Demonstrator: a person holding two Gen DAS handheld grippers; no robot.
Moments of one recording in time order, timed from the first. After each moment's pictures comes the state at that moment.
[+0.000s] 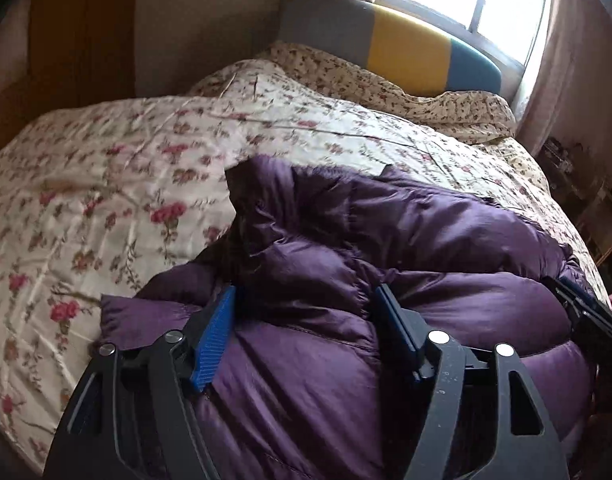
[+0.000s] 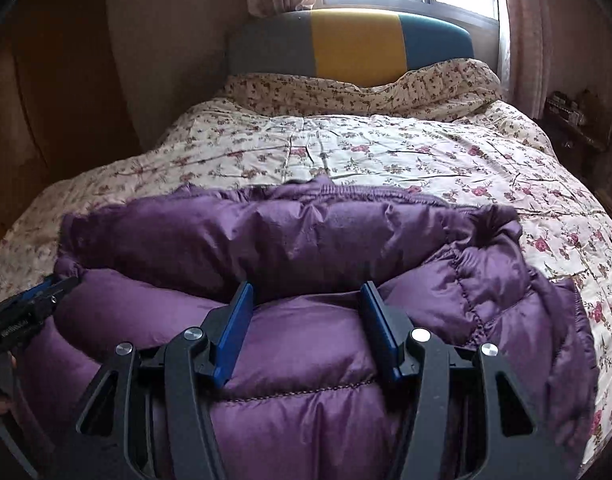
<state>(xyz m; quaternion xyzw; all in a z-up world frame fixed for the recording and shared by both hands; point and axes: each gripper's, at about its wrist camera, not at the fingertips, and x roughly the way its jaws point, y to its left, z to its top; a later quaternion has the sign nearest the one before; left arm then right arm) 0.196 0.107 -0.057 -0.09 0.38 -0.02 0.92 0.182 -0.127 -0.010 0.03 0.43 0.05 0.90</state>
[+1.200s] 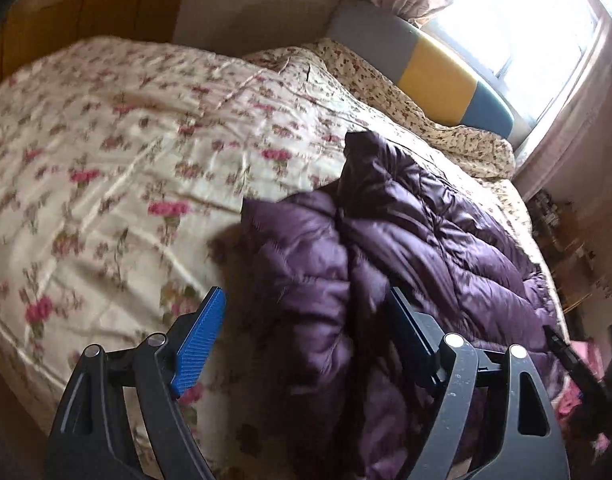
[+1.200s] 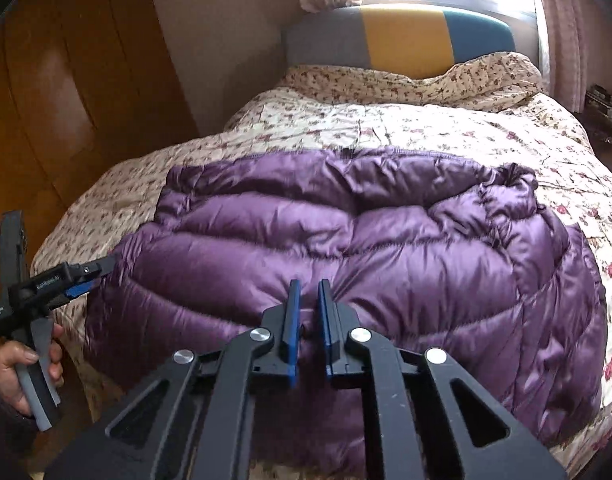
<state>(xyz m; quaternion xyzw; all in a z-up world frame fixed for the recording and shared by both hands) 0.116 0.193 -0.058 -0.21 0.39 -0.02 0.89 0.095 -0.113 0.026 0.06 0.44 0.16 0.88</state>
